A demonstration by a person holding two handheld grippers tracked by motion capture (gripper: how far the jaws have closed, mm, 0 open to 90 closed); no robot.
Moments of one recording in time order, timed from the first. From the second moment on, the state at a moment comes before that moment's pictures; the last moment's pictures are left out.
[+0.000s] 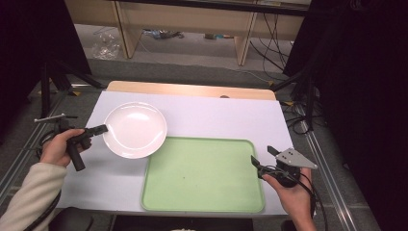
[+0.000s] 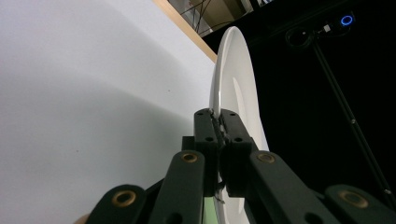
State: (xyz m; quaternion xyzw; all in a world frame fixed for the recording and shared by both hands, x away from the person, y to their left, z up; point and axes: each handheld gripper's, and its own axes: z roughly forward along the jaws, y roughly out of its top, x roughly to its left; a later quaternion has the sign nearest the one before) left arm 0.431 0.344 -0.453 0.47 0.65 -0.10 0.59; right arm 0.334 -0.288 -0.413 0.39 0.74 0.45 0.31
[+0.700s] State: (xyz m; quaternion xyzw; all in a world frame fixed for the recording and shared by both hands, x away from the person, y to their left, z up) left arm 0.431 0.330 -0.450 0.48 0.65 -0.11 0.58; right arm 0.334 -0.287 -0.413 0.40 0.74 0.45 0.30
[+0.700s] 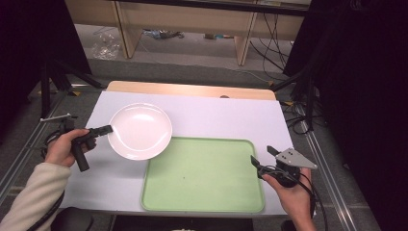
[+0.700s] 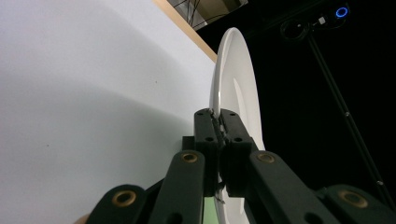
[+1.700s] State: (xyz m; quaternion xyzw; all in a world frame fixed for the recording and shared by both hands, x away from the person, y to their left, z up) left arm 0.433 0.311 -0.449 0.49 0.63 -0.12 0.59; right arm 0.334 -0.287 -0.412 0.40 0.74 0.45 0.30
